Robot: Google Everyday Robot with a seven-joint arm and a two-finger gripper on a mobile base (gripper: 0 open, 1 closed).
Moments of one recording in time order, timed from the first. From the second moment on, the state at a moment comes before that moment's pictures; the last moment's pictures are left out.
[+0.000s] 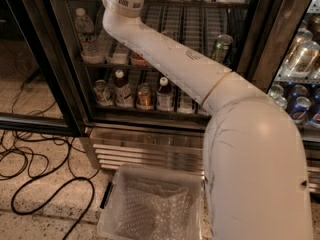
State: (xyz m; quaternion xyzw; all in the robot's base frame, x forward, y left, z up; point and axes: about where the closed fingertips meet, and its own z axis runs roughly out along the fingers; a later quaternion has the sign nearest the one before) arm 0.891 0.133 1.084 -0.15 0.62 0.04 0.77
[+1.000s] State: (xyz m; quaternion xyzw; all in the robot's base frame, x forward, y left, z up) arm 0.890 0.135 1.084 -0.15 0.62 0.04 0.77
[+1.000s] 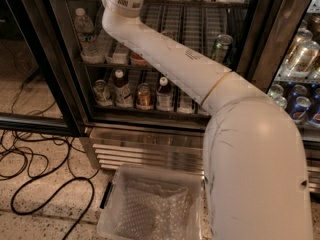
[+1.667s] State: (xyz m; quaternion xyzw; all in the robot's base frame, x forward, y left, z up) arm 0.886 0.137 1.111 -0.13 0.62 0.08 0.77
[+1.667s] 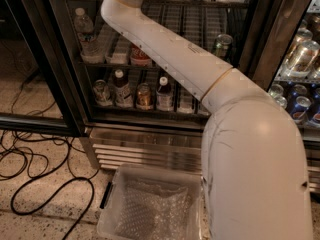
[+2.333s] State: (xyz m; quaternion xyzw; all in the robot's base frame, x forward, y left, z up) arm 0.870 0.136 1.130 -0.09 0.64 0.17 0.74
